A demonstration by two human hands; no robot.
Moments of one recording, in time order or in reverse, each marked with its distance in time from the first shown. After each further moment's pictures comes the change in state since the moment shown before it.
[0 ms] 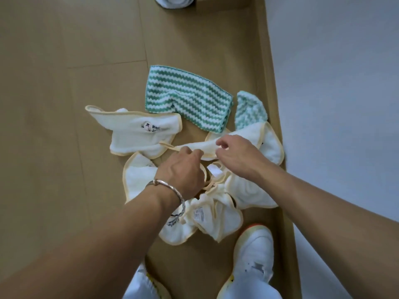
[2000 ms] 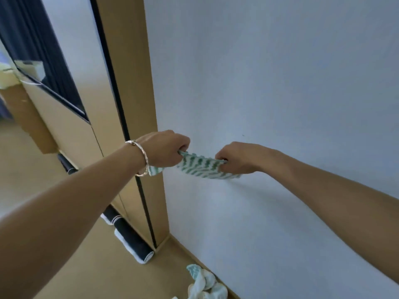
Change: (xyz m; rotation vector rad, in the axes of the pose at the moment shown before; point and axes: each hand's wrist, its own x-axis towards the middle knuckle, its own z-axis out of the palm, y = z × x) left_hand -0.597 0.349 -0.718 0.782 0.504 1.029; right_hand -0.810 -0.362 -0.477 -0.388 0.672 0.080
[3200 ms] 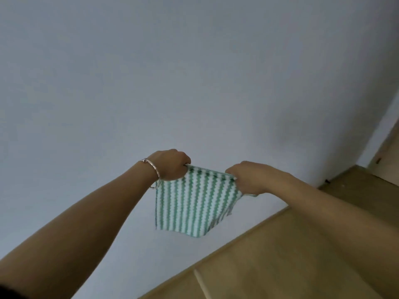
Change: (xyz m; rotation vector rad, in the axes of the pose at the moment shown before) left_hand -0.205 0.650 -0.034 -0.040 -0.032 1.134; right_hand -0.741 -0.013 0.188 0.384 0.112 1.206
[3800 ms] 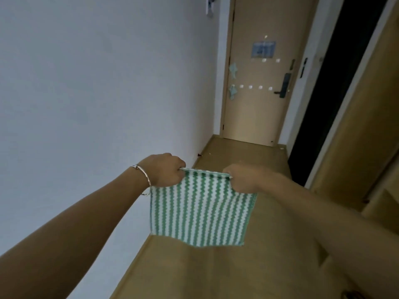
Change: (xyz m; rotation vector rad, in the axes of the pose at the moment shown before) left_hand 0.171 0.349 0.027 -0.005 -0.012 0.738; right_hand -0.231 0.278 0.055 0.261 0.154 0.624
